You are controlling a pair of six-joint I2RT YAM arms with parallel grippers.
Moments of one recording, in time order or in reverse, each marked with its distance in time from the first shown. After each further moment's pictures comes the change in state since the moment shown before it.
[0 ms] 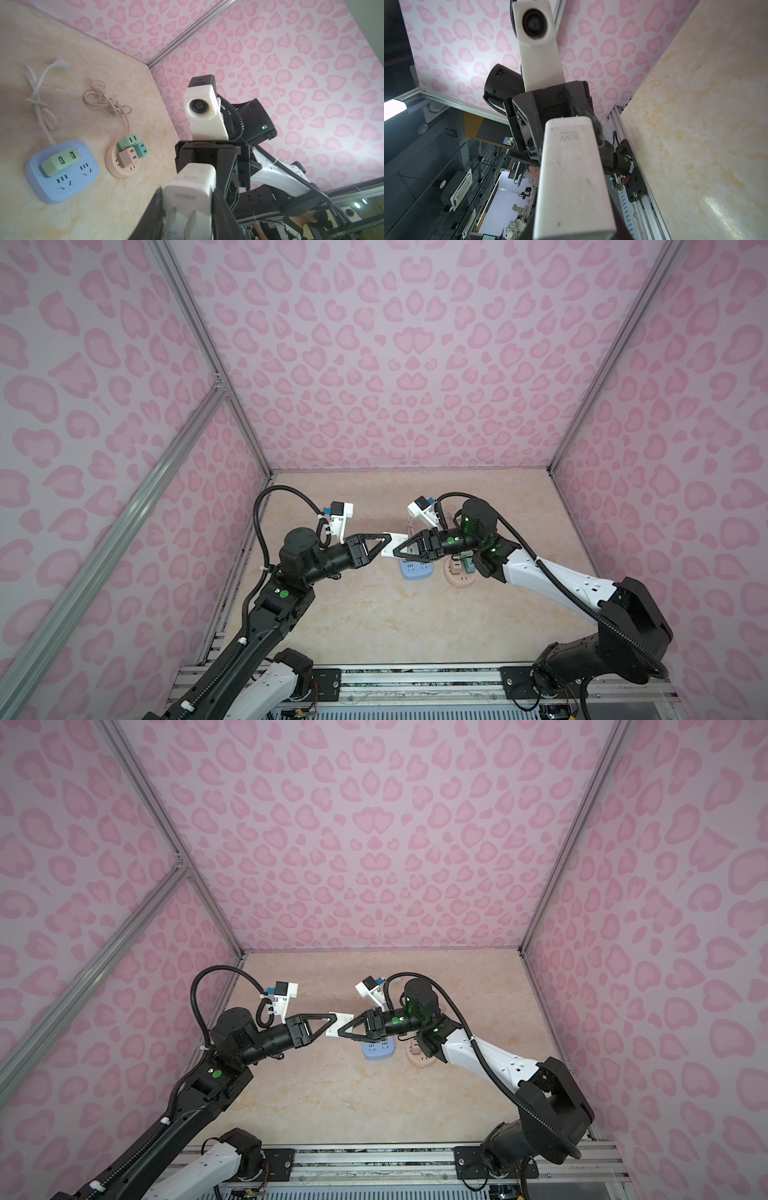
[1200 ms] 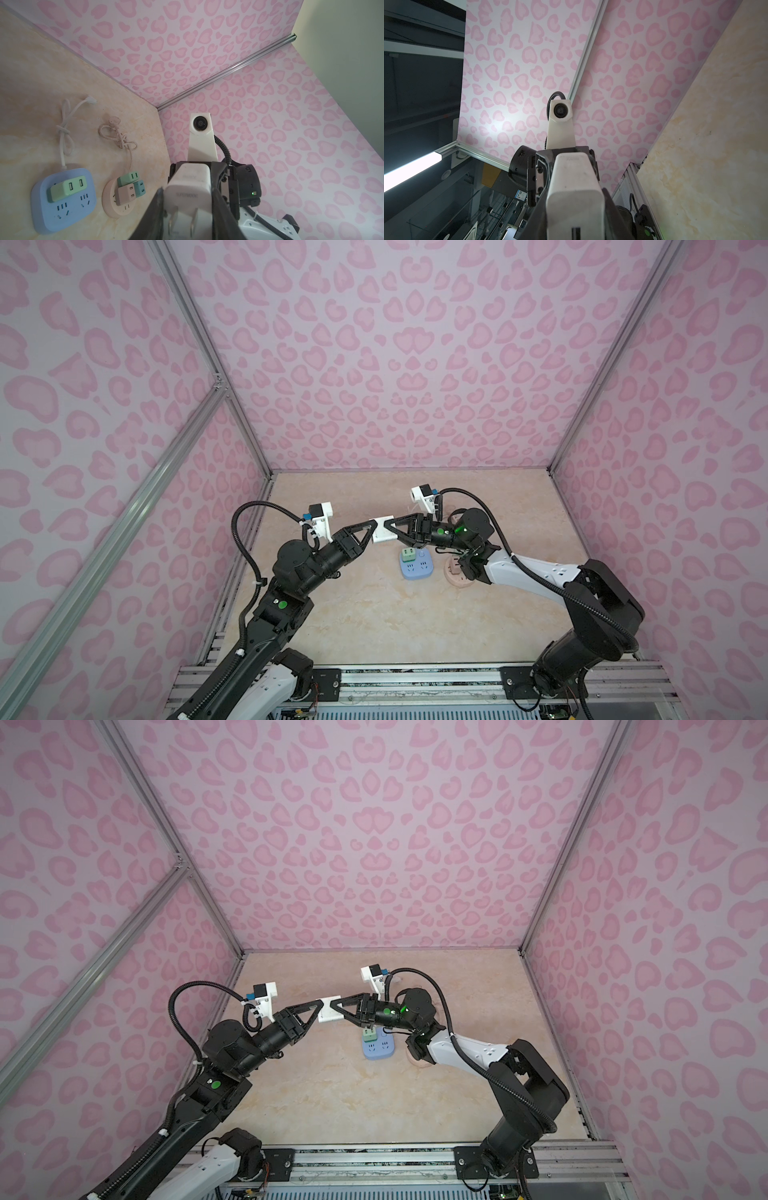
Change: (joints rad) left arm -0.012 -0.056 -0.037 0.084 -0.287 -0.158; right arm 0.029 0.140 -0.029 0.507 0.305 0.300
